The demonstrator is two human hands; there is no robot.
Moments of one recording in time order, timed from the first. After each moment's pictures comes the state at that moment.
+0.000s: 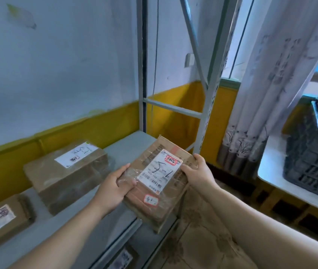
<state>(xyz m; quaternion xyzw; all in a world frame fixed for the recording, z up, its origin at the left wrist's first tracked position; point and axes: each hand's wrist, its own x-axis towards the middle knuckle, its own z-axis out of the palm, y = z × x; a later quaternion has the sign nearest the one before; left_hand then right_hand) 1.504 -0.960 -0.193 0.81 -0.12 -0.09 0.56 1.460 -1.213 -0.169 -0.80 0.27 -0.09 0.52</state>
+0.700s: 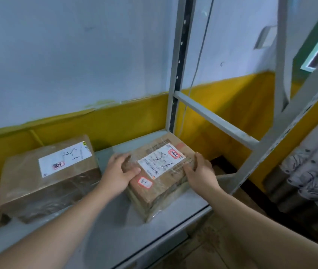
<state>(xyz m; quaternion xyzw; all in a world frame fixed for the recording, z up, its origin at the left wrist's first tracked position) 1.676 -1.040 -0.225 0.90 0.08 0.00 0.43 1.690 -1.285 -0.222 -0.92 0.11 0.07 0.36</state>
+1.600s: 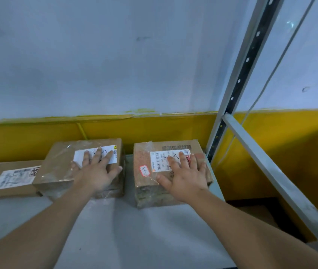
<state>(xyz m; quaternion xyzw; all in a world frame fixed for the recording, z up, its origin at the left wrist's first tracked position) 1.691 -0.953 -0.226 0.95 0.31 -0.09 0.04 1.792 -1.204 -0.211 -0.95 -0.28 0.13 0.01</state>
